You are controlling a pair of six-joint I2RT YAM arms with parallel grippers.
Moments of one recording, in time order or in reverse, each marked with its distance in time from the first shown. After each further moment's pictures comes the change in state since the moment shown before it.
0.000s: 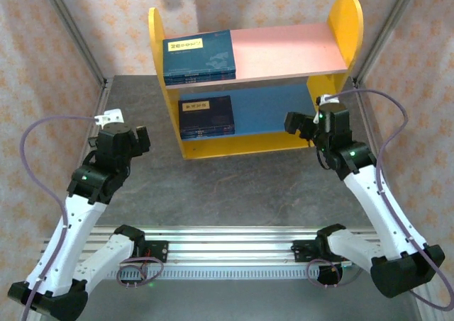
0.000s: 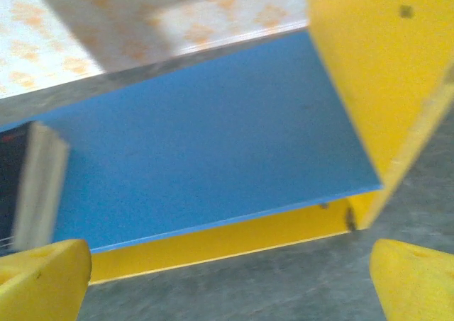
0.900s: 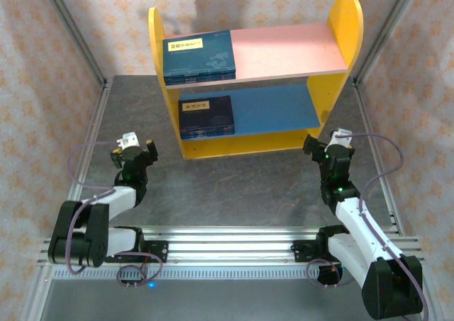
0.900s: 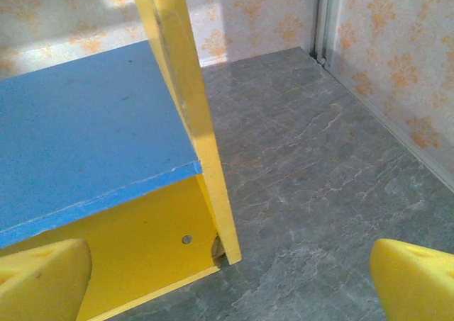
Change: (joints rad) left arm 0.243 0.472 -0.724 1.368 0.171 0.139; right arm -0.202 -0.155 -0.676 0.759 0.122 -0.166
